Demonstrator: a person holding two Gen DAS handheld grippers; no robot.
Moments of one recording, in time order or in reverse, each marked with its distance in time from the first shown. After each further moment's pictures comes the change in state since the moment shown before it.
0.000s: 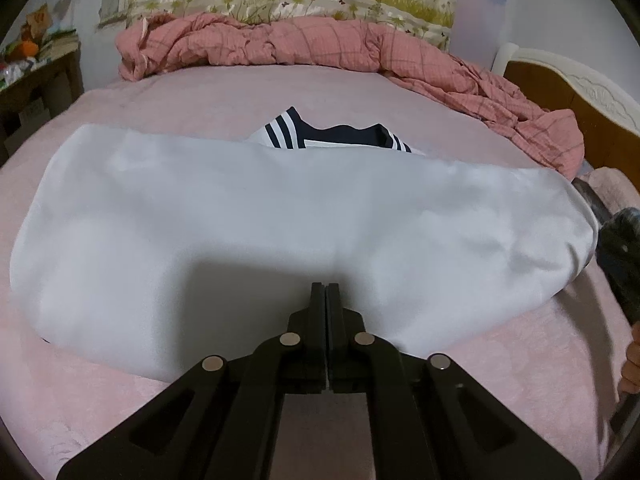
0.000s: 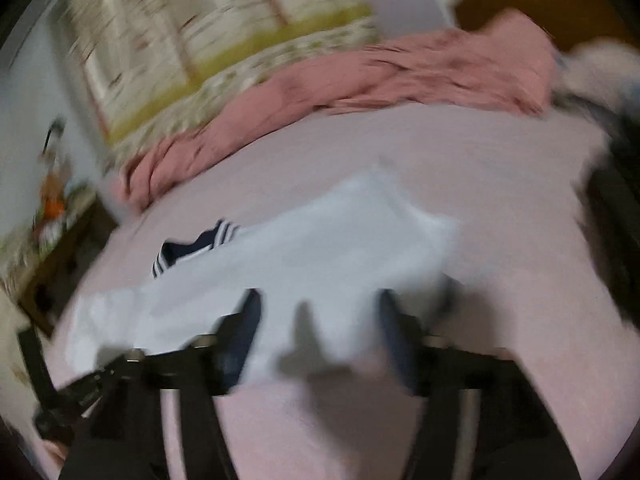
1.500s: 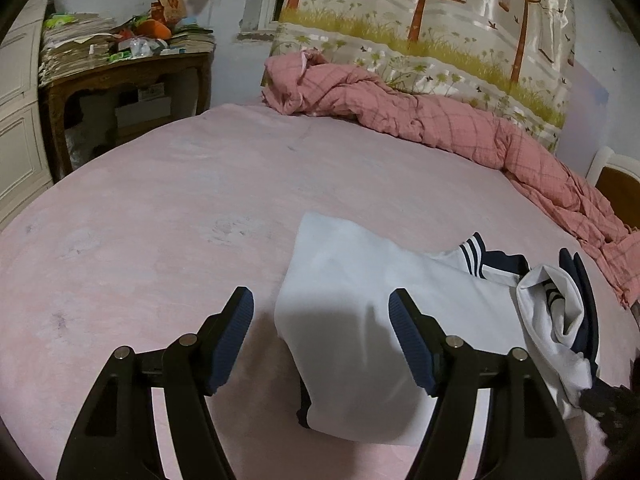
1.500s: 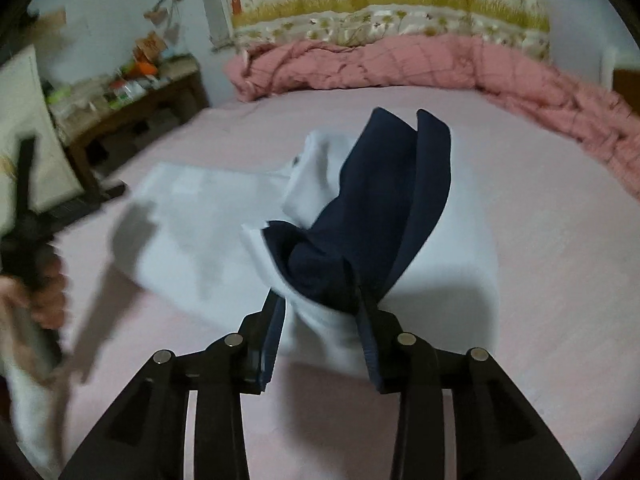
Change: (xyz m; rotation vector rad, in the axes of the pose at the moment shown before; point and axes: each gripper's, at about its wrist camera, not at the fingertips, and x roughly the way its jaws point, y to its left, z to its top) left arm -0.074 0.150 0.028 -0.291 -0.196 0.280; right arm 0.056 0.187 -0.047 -0.484 0.218 0.241
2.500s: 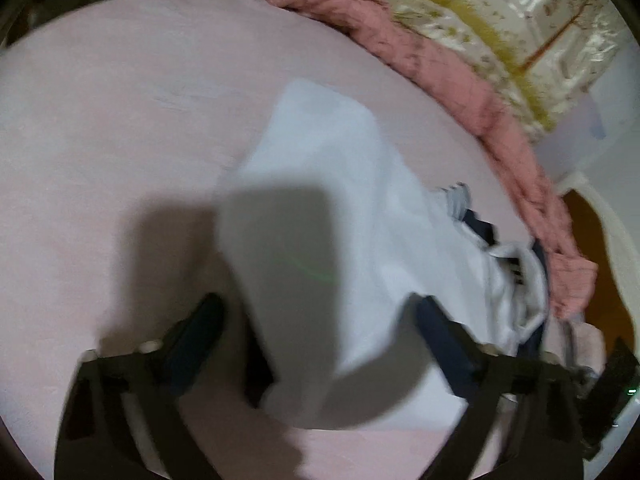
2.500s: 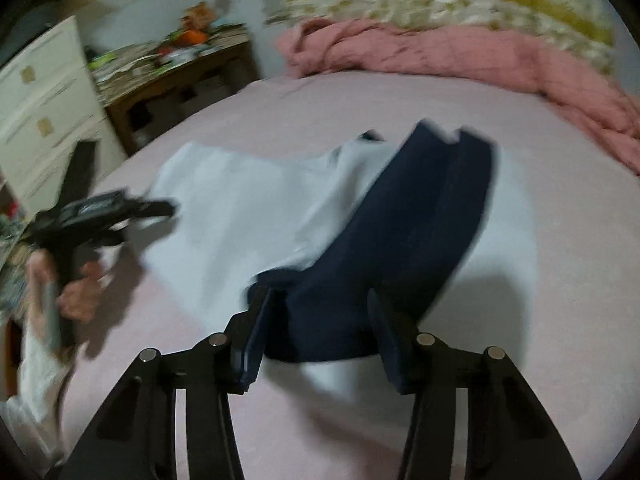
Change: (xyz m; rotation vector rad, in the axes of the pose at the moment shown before) left arm 0.060 0.022 -0.026 -0.225 0.351 -0.304; right arm 0.041 0.001 0.025 -0.170 0.099 0.129
